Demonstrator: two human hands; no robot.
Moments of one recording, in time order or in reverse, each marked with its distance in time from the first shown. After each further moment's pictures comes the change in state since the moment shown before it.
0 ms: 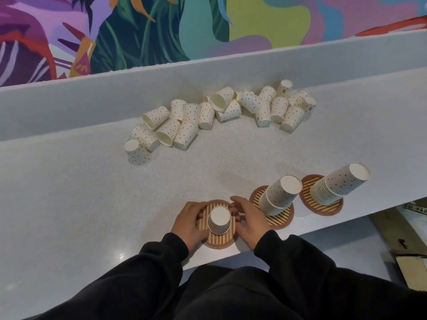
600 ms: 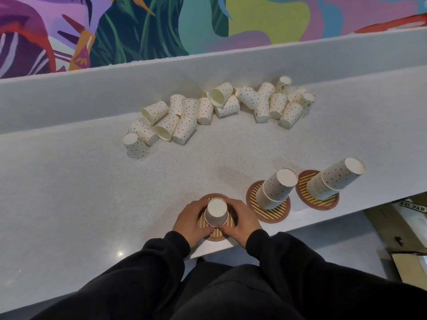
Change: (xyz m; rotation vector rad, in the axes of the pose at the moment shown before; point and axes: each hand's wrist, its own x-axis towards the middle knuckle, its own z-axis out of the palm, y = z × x) left_hand -0.008 0.006 0.016 0.014 0.019 0.022; right_hand 0.000 0.027 0.026 -0.028 0.033 -0.162
